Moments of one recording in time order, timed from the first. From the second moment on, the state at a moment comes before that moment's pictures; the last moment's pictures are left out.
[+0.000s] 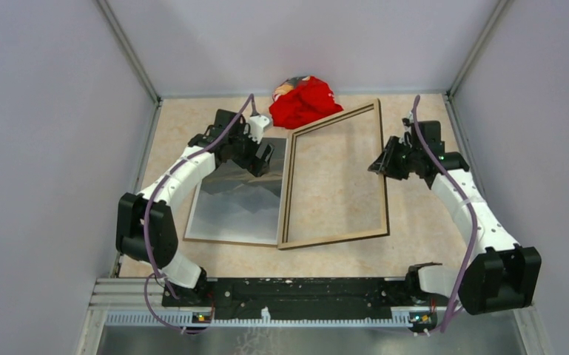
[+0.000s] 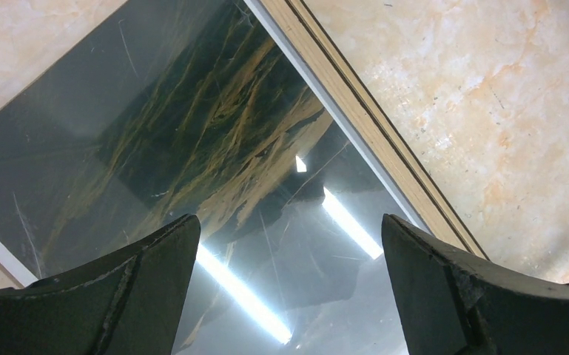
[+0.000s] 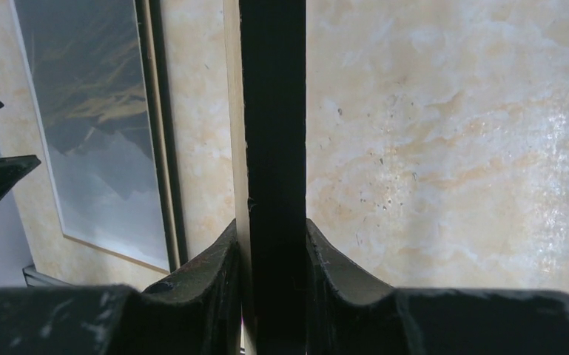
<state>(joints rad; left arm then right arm) -0.33 1.57 1.24 -0.52 0.33 0.27 0.14 1.22 1.04 -0.65 -0.26 0.47</state>
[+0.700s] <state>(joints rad) -0.33 1.60 1.23 -0.51 0.30 0.29 0.16 1.56 0.96 -0.70 0.22 0.36</state>
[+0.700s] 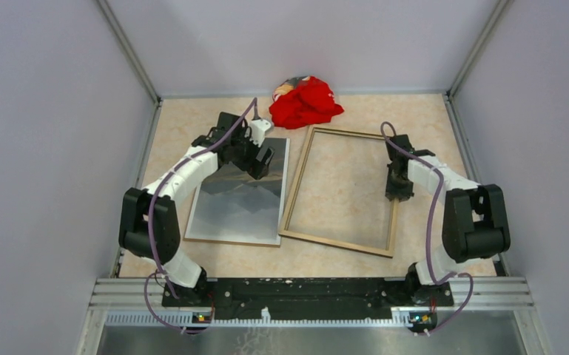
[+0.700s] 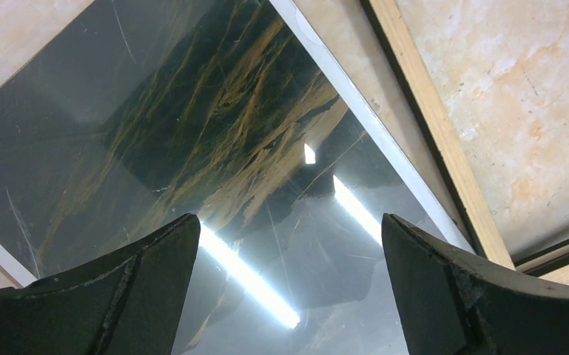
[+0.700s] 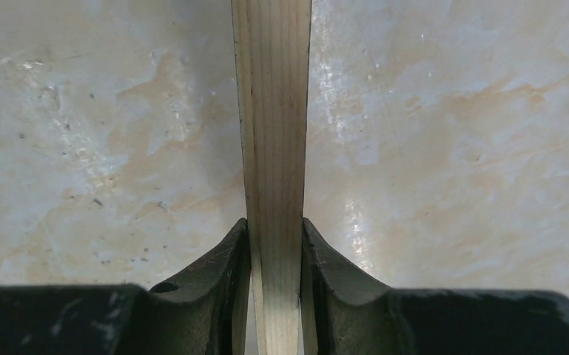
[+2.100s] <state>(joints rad) 0.09 1.72 1.43 -0.75 0.38 0.38 0.71 1.92 1.41 -0.41 0.30 0.59</state>
